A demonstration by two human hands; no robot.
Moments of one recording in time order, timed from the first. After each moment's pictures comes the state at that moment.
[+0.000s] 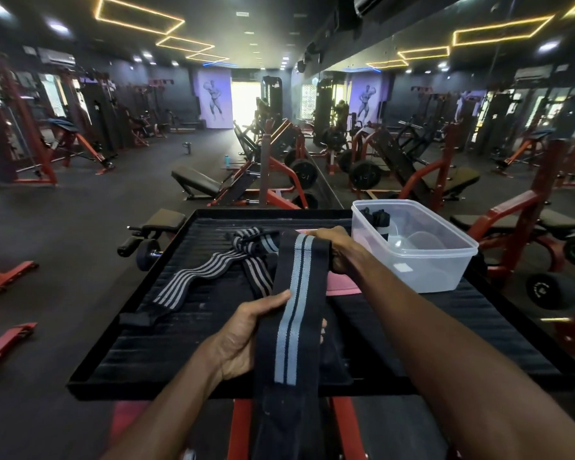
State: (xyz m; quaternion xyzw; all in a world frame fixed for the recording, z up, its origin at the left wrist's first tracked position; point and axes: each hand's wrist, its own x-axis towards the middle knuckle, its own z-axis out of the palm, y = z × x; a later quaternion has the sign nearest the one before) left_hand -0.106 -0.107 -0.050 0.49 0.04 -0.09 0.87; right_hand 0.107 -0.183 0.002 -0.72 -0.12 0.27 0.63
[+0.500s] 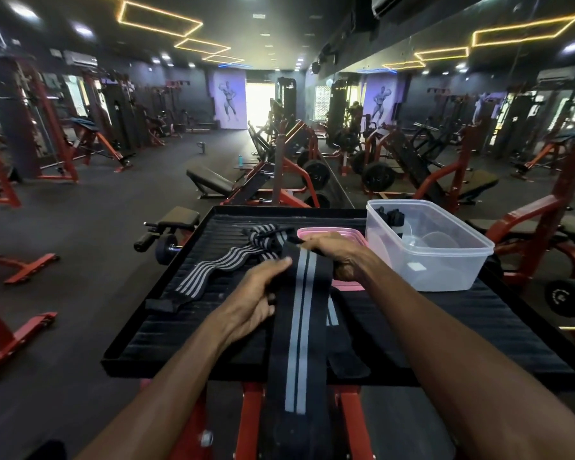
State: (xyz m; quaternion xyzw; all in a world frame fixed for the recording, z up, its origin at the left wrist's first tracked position) left_hand -0.103 -0.097 -0.022 0.57 0.15 0.10 0.80; right_hand 0.079 -0.174 -0.006 -0.67 -0.22 0.38 0.59
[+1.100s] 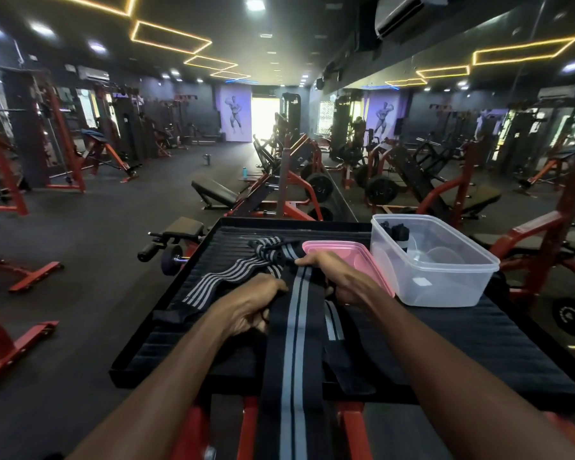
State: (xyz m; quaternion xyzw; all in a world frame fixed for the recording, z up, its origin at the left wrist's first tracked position) left_hand -0.083 -0.068 -0.017 0.70 0.27 0.02 0.66; right_hand 0.052 -0.167 -0.008 -0.72 -0.23 0.34 0.56
